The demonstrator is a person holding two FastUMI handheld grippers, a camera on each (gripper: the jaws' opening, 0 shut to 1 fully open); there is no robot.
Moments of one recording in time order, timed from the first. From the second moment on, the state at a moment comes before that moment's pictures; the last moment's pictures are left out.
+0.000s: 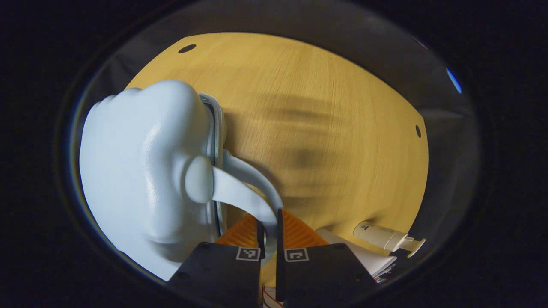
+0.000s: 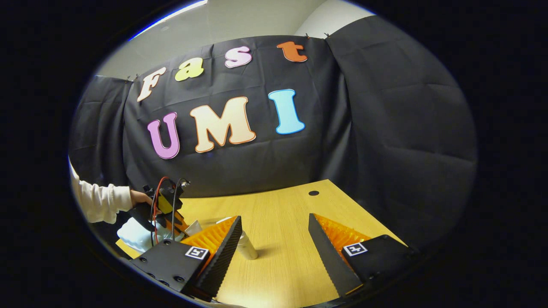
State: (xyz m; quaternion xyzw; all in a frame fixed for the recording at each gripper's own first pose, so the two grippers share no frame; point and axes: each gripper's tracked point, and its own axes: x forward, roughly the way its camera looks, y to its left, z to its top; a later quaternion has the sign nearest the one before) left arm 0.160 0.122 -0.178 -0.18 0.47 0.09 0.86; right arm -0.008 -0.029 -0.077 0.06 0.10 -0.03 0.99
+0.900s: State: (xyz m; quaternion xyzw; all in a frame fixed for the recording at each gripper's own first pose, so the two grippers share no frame) left arm 0.123 0.191 -0.051 -0.27 0.26 0.04 0.93; right arm 0.004 0.039 -0.071 0.05 0.10 0.04 0.99
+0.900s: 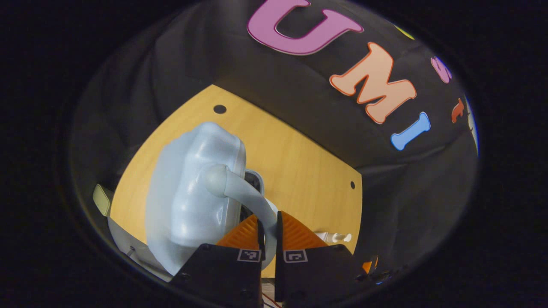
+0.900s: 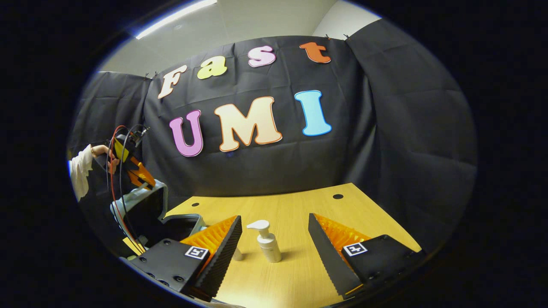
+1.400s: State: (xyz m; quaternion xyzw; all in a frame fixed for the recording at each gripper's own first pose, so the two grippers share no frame) left arm 0.068 0.324 -0.051 -0.25 0.22 0.12 0.93; right arm 0.017 0.087 -0.061 0.06 0.09 0.04 0.99
